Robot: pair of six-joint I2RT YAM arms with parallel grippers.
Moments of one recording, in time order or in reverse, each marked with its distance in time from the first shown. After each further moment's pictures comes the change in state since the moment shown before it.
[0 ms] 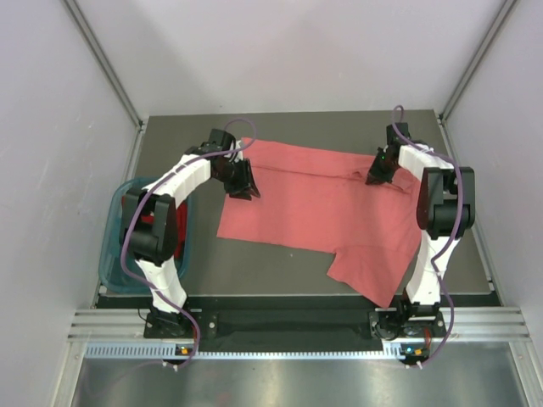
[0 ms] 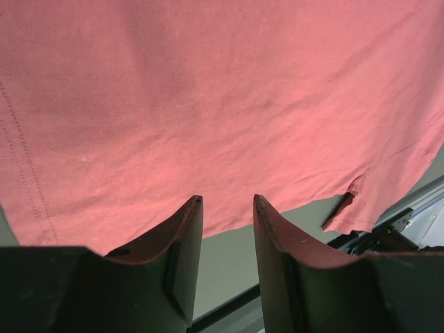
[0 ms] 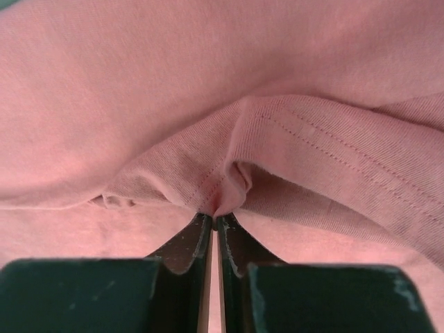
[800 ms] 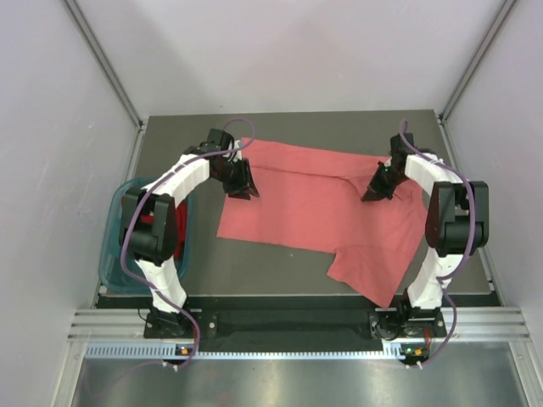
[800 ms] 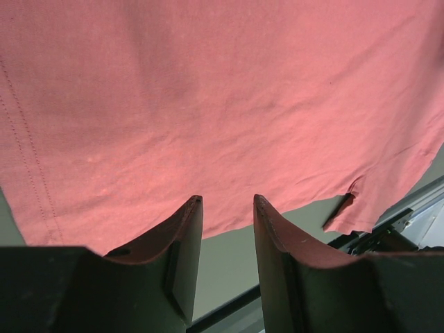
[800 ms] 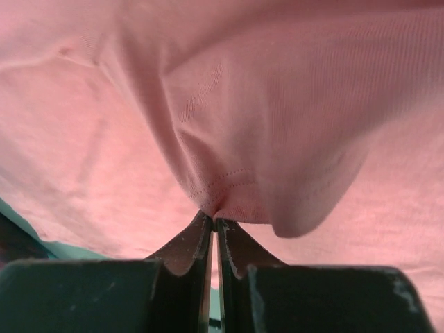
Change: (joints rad) left arm 0.011 0.001 0.000 0.000 0.005 0.006; right arm -0.002 -0.195 -0.177 -0.149 -0.168 0.057
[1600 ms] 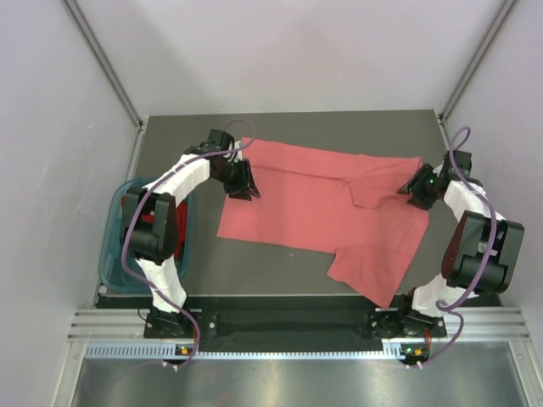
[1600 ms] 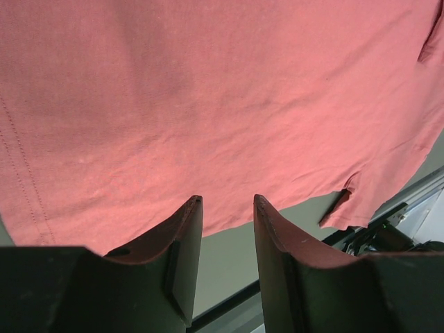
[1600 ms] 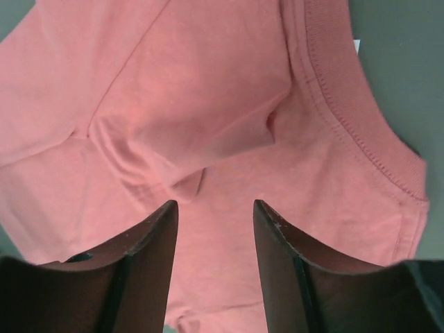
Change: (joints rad) left arm 0.002 0.009 0.000 0.001 0.026 0.000; right arm -0.305 -0.298 -0.297 0.267 -0.010 -0.078
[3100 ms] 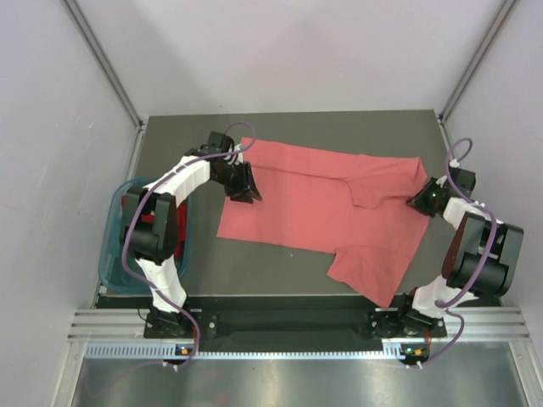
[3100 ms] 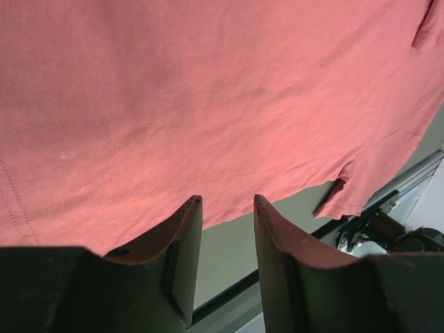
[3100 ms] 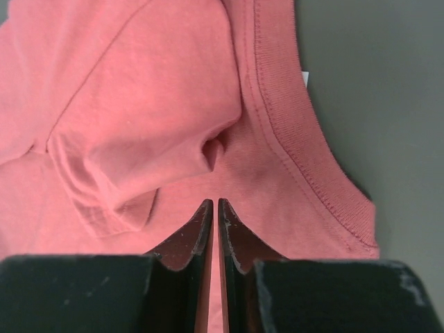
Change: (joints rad) left arm 0.001 0.000 -0.026 0.010 0.049 0.000; right arm -0.087 -0.022 -0.228 0.346 -0.043 -0.093
